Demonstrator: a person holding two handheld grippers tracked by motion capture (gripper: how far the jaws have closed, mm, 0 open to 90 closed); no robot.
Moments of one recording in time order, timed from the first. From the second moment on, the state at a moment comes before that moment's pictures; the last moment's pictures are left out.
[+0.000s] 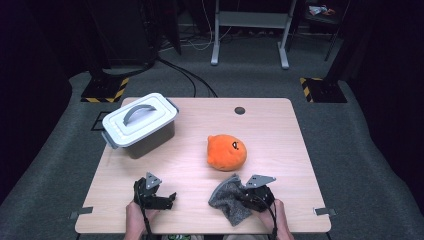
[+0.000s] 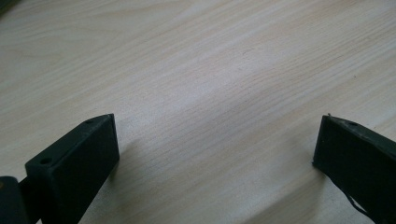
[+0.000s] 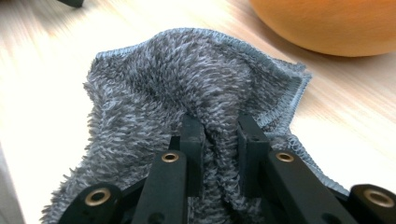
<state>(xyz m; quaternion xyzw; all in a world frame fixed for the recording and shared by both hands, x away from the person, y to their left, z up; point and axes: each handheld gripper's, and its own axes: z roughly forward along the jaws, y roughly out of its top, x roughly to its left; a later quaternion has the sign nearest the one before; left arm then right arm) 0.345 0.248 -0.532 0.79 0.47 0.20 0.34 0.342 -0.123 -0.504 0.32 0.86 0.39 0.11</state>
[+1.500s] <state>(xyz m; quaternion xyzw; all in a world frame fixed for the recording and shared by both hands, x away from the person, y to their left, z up) 0.345 0.248 -0.532 0.79 0.47 0.20 0.34 0.359 -0.226 -0.472 0.44 0.79 0.38 0.20</state>
